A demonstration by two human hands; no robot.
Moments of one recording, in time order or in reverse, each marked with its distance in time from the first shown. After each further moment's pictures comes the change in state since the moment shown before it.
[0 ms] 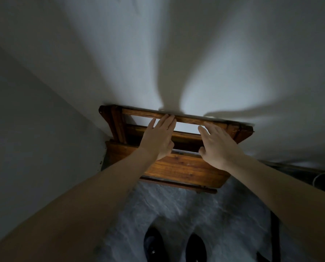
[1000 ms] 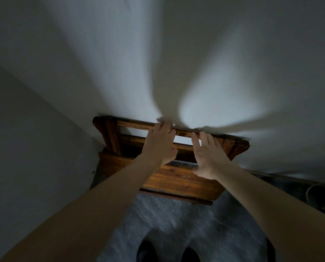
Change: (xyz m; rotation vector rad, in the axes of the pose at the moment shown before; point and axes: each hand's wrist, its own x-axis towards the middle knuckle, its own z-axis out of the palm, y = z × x) left_hand 0.024 0.011 -0.026 -0.075 0.060 -0.065; right_hand 0.031 -0.002 0.007 -0.115 -0.125 0.066
